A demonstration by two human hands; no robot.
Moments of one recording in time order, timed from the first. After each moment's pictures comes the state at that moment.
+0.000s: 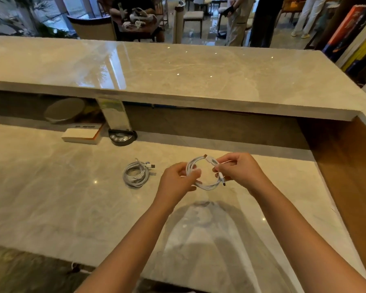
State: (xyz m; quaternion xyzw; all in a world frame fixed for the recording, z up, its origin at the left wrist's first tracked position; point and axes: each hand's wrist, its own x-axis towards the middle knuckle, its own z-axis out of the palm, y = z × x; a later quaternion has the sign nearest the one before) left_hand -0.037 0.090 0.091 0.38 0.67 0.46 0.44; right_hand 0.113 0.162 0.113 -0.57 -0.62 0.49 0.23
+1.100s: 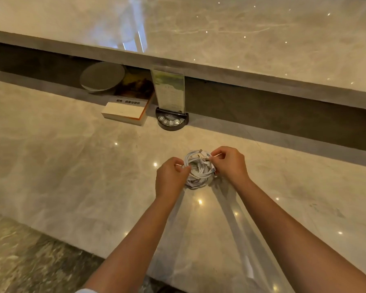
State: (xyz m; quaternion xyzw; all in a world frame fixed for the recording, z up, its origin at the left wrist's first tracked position) left_hand -0.232 0.107 0.001 0.31 0.83 0.36 0.30; right_hand -0.106 0.202 0.006 -0.60 -0.67 0.41 0.17
